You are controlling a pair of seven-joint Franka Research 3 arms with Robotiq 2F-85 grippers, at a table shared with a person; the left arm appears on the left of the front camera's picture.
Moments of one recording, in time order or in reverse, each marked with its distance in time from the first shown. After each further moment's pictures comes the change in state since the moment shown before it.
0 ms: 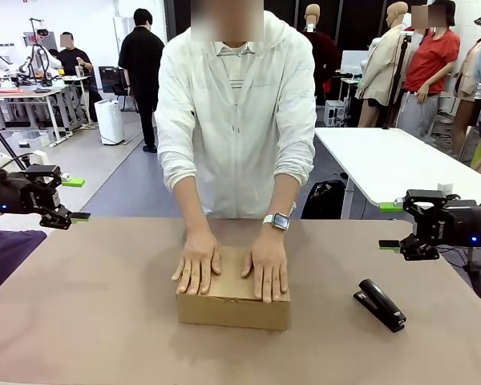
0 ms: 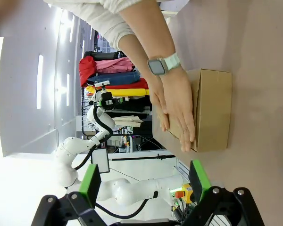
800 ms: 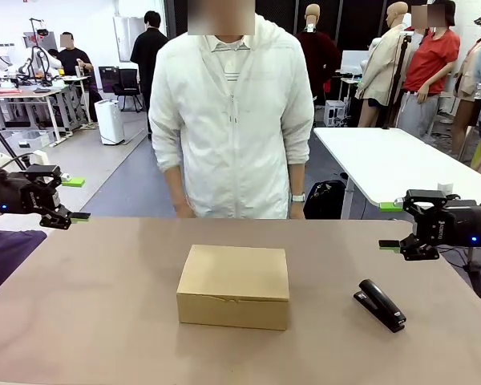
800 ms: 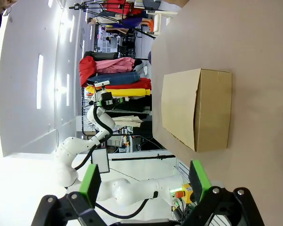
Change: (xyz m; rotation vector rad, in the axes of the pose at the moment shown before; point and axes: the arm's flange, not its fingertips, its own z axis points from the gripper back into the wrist) left arm 0.000 0.000 0.000 0.000 0.000 0.000; right arm 0.000 0.000 0.000 0.000 0.000 0.000
